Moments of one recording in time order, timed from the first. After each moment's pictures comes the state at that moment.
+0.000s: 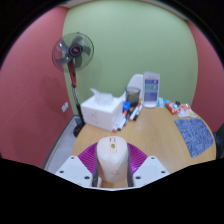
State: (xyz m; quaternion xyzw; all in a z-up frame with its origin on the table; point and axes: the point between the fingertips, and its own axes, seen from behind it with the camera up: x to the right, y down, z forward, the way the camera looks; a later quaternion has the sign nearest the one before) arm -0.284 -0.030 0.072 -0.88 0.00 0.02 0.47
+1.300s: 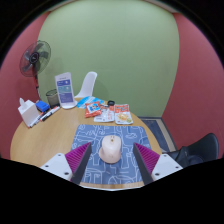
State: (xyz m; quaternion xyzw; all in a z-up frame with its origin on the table) arm 0.170 -0.016 0.087 -0.89 0.02 -0.05 0.45
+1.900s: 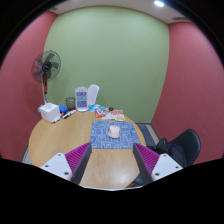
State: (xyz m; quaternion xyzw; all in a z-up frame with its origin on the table) arm 0.098 -0.248 0.212 -0.86 0.03 -0.09 0.50
